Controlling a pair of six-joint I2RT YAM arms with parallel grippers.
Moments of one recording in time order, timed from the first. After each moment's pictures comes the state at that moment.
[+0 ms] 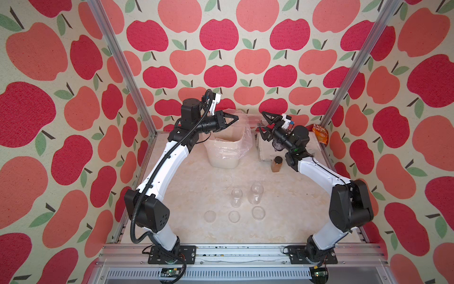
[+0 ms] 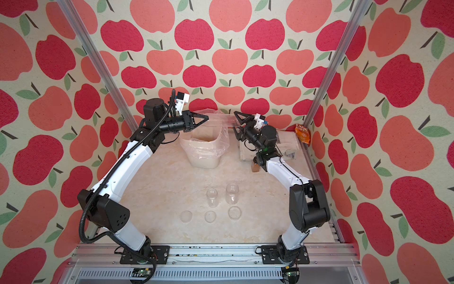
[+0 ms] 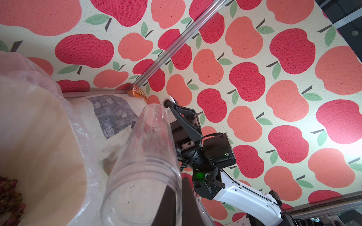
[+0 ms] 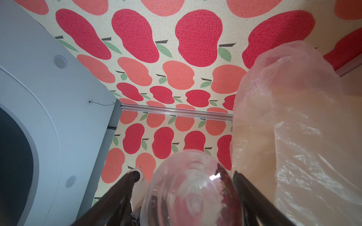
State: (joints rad) left arm -0.35 1.67 1.78 -0.23 0.83 -0.77; right arm 0.38 1.67 1.23 0.70 -0.45 1.66
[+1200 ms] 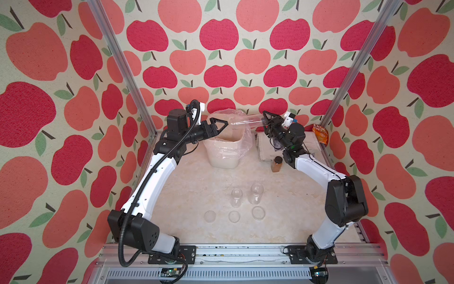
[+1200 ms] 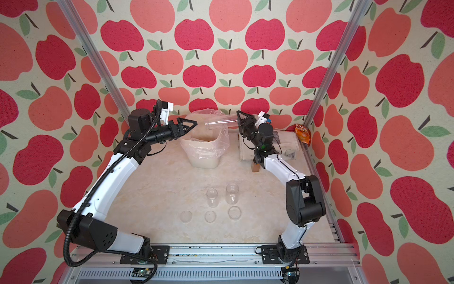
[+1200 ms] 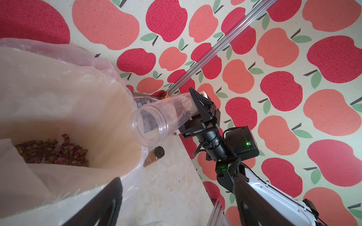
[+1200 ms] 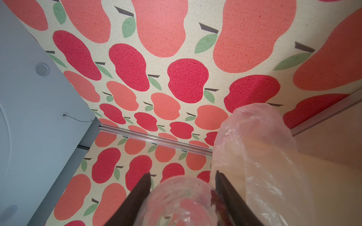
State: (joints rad) left arm -0.27 1.41 1.53 -0.35 0.66 -0.63; right arm 0.39 1.72 1.29 0.60 -0.25 1.42
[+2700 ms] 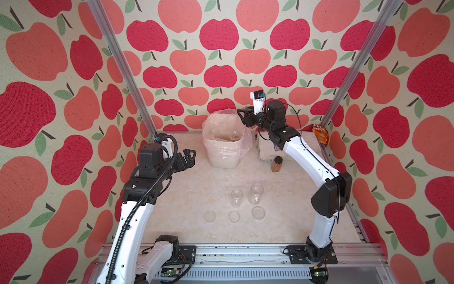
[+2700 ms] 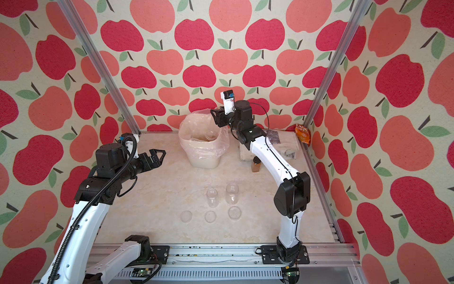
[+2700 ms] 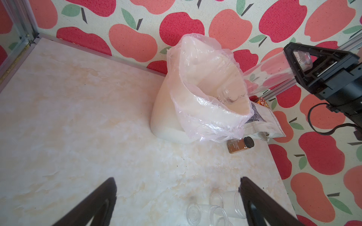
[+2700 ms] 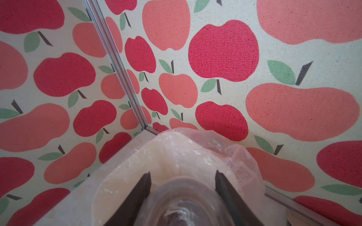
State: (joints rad) left arm -0.11 0.95 1.22 -0.76 0.23 -0.42; right arm 0.59 1.90 1.93 -0.15 -0.19 0.09
